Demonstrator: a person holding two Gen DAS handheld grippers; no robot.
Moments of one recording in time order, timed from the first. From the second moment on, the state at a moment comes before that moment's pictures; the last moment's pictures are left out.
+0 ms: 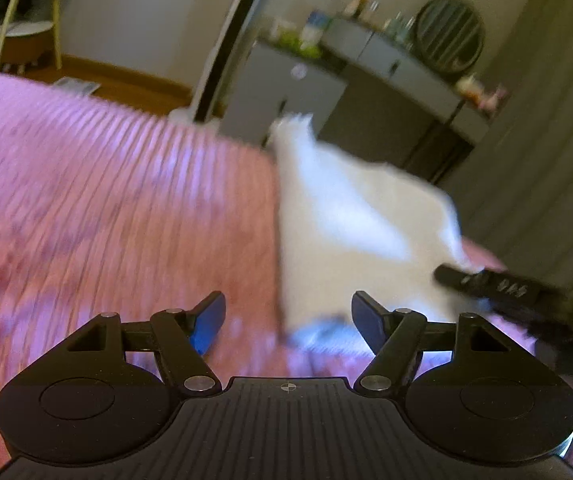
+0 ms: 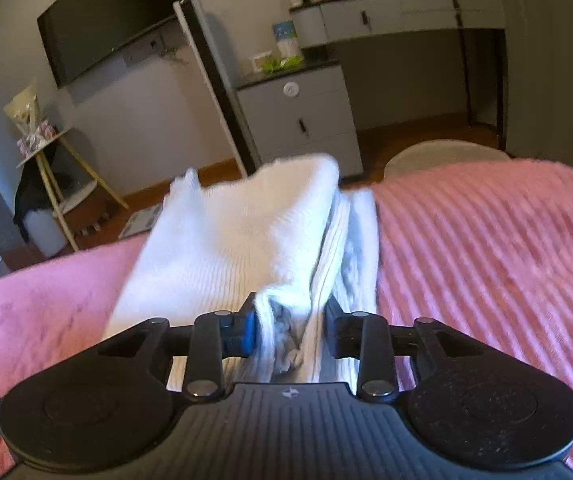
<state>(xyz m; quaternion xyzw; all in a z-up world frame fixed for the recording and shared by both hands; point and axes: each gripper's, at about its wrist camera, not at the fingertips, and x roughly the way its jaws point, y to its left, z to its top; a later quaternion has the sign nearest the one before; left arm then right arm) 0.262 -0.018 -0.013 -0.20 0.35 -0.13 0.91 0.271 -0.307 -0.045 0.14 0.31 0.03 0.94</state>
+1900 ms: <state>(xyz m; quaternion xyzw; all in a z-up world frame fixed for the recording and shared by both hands) 0.294 -0.024 -0.024 -0.20 0.34 -0.15 0.91 0.257 -0.305 -0.022 0.08 0.28 -0.01 0.96</state>
